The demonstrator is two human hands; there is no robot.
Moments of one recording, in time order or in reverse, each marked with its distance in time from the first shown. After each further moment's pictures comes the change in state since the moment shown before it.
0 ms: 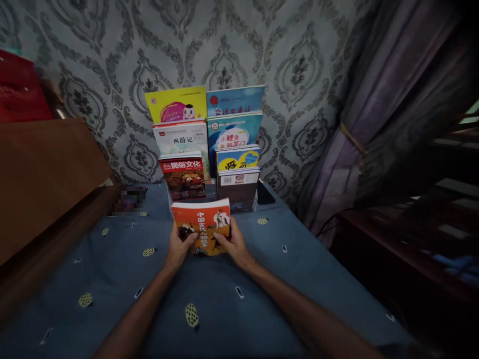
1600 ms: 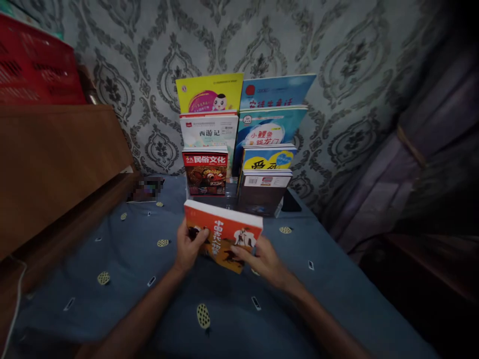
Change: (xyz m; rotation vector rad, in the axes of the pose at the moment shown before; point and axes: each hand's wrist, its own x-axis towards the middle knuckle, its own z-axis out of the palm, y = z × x) left_hand -0.007 0.033 0.000 -0.045 0.144 0.001; right_hand -0.002 -0.062 -0.009 -0.174 -0.360 0.056
